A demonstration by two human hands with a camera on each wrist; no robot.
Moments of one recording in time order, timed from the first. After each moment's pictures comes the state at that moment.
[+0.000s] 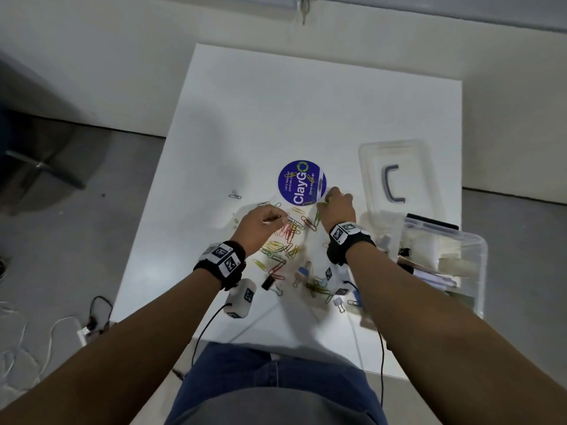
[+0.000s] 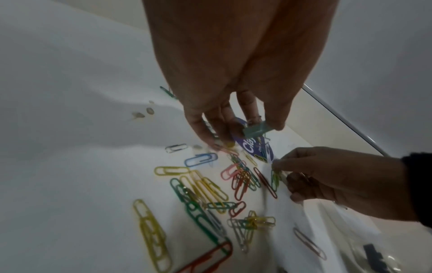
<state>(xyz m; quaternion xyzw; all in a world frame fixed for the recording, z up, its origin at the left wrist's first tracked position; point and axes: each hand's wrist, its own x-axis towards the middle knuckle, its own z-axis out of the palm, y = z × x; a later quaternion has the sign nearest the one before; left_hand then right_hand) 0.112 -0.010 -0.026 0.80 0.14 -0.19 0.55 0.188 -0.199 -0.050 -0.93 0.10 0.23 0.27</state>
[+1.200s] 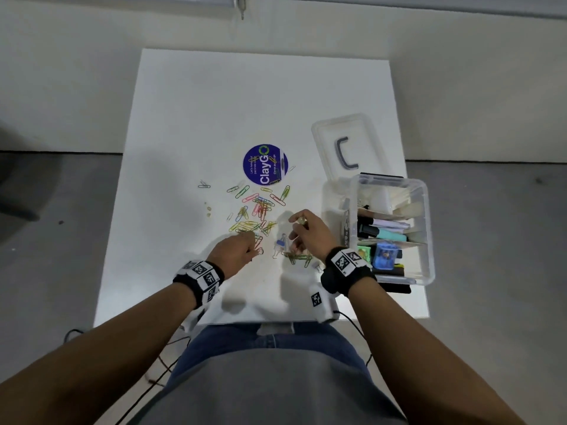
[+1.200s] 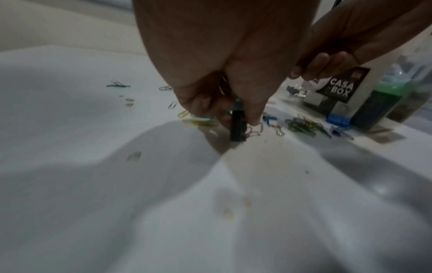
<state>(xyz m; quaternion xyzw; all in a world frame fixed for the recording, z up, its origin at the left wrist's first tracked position) 0.025 -0.010 -0.030 0.93 -0.10 -0.29 0.22 0.052 -0.228 0.008 -0.75 0.14 0.30 0.57</state>
